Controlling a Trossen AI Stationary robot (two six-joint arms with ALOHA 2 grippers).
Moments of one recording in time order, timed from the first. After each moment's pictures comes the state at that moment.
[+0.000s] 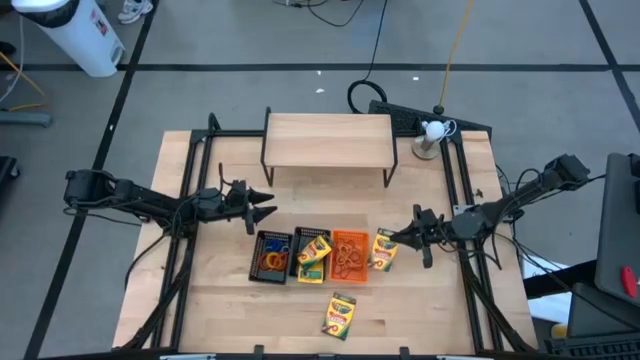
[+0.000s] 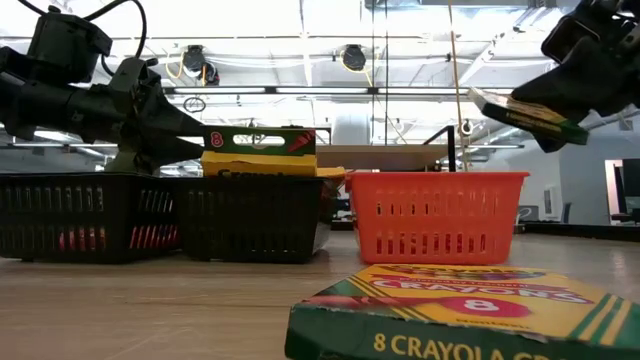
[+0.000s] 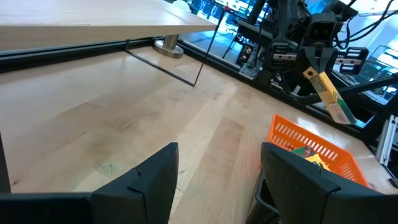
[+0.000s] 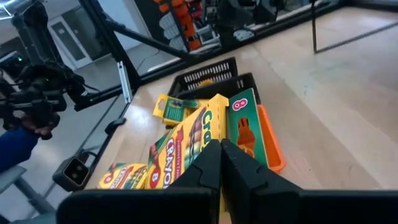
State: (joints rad) left arm 0.08 1.09 0.02 0.94 -0.13 -0.40; right arm 0.46 0.64 0.09 0.36 0.36 0.48
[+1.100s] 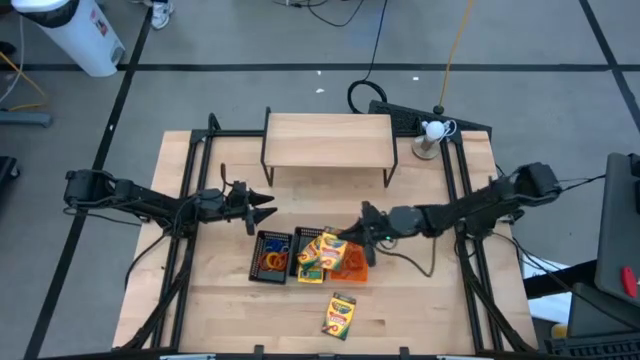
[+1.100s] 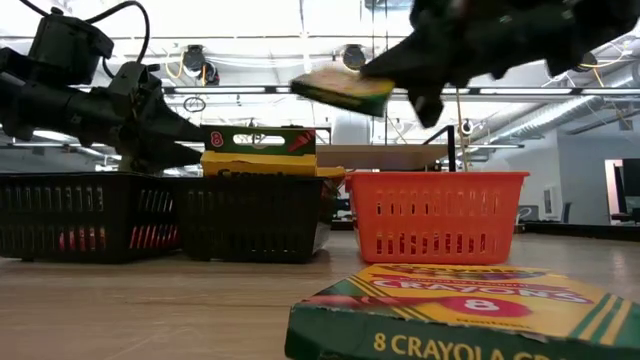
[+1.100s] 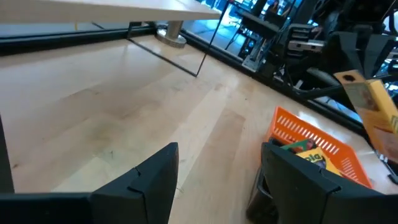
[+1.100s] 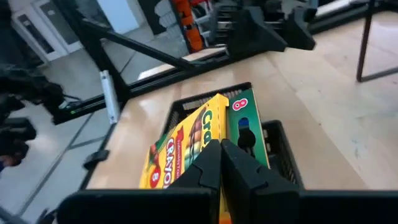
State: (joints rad) left arm 0.08 1.09 0.02 0.90 -0.13 -0.43; right arm 0.20 1.44 0.59 0.63 0.09 0.41
